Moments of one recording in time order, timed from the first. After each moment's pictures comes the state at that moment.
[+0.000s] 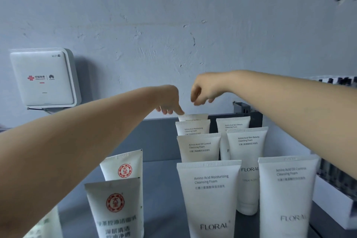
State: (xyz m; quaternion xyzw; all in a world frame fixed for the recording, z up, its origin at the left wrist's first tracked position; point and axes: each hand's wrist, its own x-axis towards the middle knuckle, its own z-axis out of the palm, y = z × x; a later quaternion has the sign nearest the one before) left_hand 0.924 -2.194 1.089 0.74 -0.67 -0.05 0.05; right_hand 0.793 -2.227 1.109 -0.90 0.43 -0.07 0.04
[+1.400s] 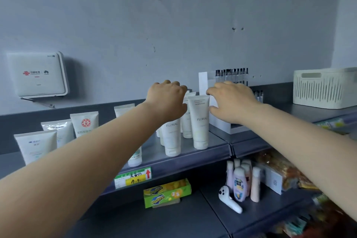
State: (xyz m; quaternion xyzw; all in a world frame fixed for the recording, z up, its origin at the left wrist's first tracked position) left_hand 0.840 -1.933 1.027 0.50 -0.77 0.35 0.17; right_hand 0.669 -1.917 1.018 -0.75 0.56 -0.18 -0.30
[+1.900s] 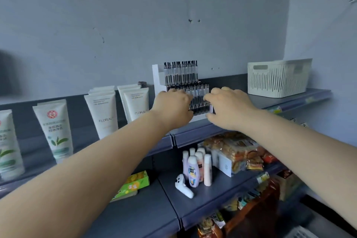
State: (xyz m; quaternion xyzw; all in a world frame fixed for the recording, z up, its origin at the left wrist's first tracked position) left_hand 0.663 -1.912 0.994 0.45 -0.84 0.28 0.15; right_hand 0.513 -1.873 0.989 -0.73 0.61 -0.14 -0.28
